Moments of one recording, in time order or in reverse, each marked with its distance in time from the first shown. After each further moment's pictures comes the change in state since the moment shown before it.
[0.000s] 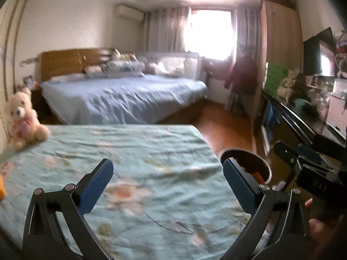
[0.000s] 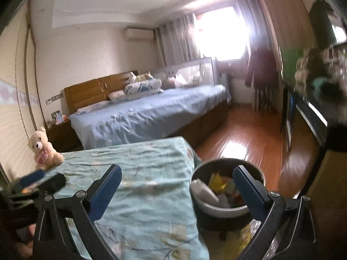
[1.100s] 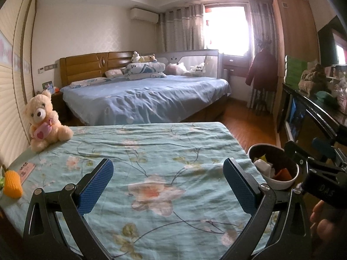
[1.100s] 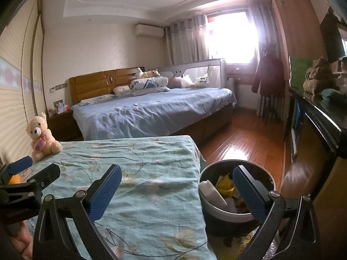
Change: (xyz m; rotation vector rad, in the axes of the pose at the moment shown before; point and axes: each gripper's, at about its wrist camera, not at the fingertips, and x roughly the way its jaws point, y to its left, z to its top) left arm 0.013 0.010 -0.015 0.033 0.007 0.159; right arm 0.022 0.019 -0.015 -0.054 0.019 0.020
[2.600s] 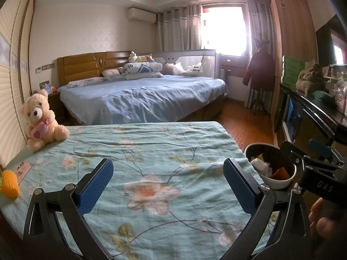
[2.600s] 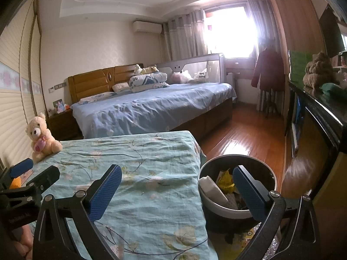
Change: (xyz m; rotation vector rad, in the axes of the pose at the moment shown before) left arm 0.000 -0.002 -0.002 -0.003 0.003 -0.020; right arm 0.003 -0.004 -0.004 0.014 0.028 0.003
